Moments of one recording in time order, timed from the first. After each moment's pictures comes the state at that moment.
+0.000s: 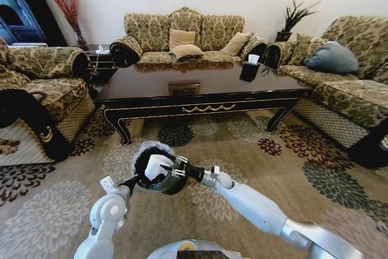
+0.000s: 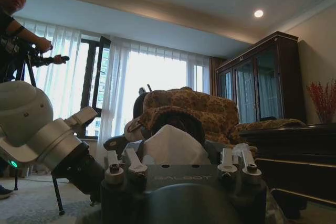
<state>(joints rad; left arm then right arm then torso) 1.44 -1.37 -0.61 -2.16 -1.00 0.64 -0.61 -0.69 1.05 -0.40 1.42 0.81 0.57 -0.73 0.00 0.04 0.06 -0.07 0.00</state>
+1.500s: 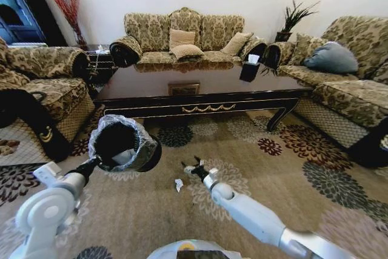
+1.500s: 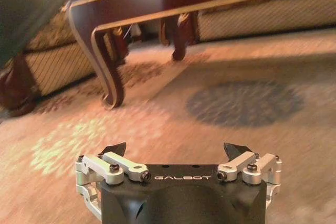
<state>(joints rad) 1.45 -1.16 -1.00 -2.35 -1.30 0.67 -0.68 -0.74 1.15 -0.53 1.24 0.79 0.19 0.07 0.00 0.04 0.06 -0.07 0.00</state>
